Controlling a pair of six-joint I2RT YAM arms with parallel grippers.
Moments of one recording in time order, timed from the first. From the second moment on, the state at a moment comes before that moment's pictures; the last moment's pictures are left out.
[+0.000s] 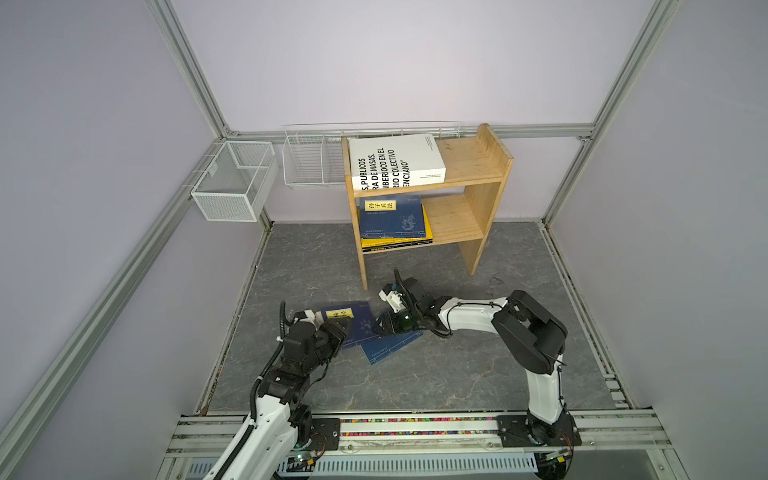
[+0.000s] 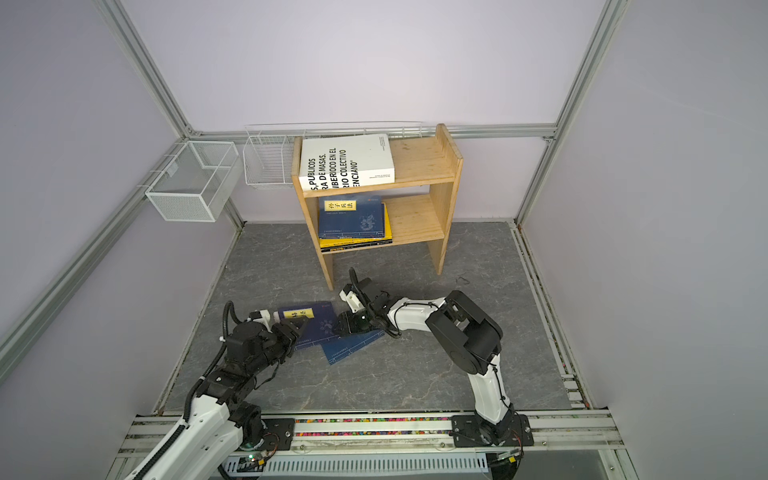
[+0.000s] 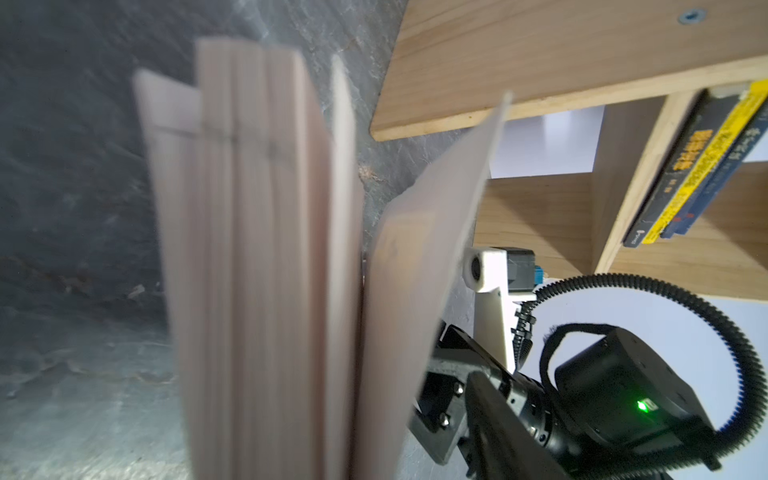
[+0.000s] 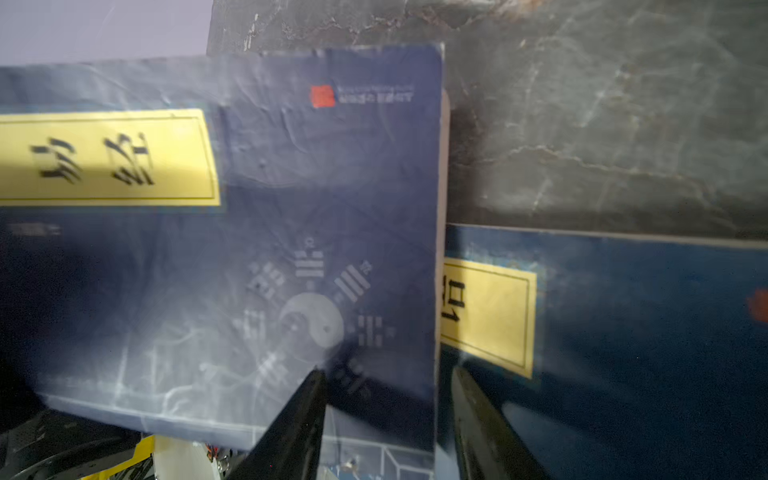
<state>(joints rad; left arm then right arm) -0.32 0.60 0.28 -0.17 0.25 -1.17 0.84 1.98 1.14 0.00 -0.50 0.61</state>
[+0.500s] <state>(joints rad) -0.62 0.85 0.71 -0.40 0.14 -0.58 0.62 1.44 1.04 -0.12 -0.55 0.74</state>
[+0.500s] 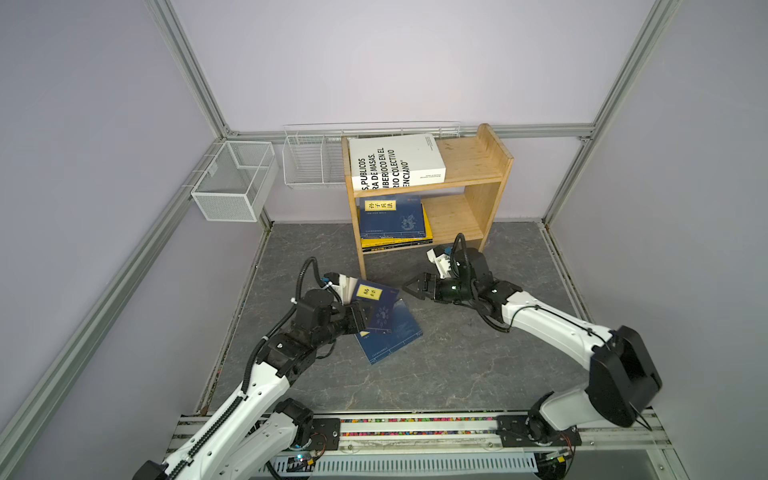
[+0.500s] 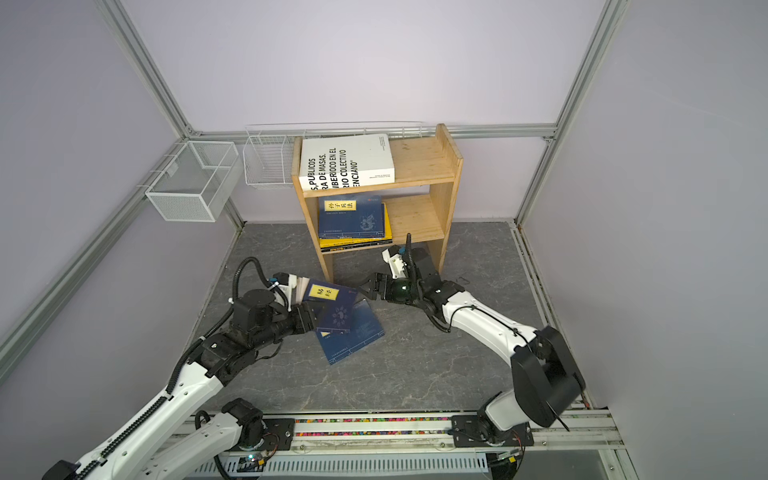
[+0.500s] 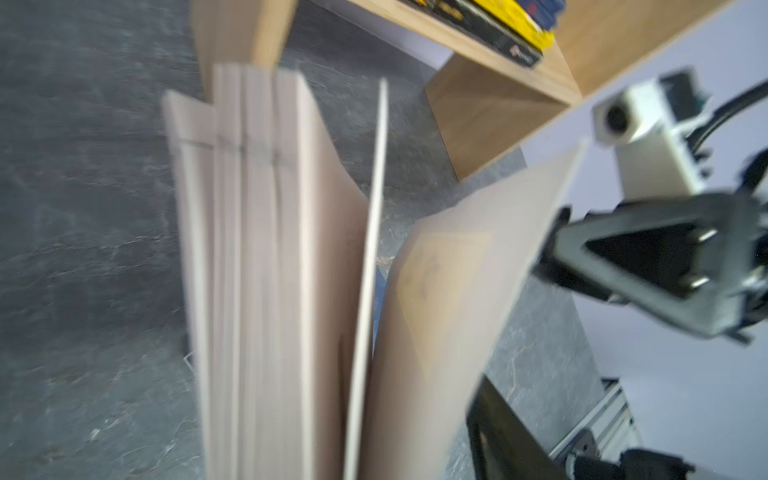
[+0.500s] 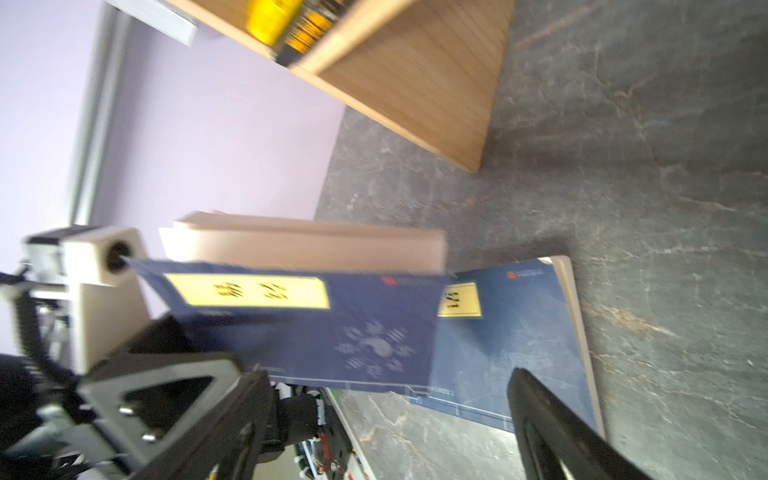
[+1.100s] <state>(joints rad) -1.06 1.05 0.73 -0.22 -0.39 -0.14 0.49 1.27 0.97 -0.36 -0.85 0.96</state>
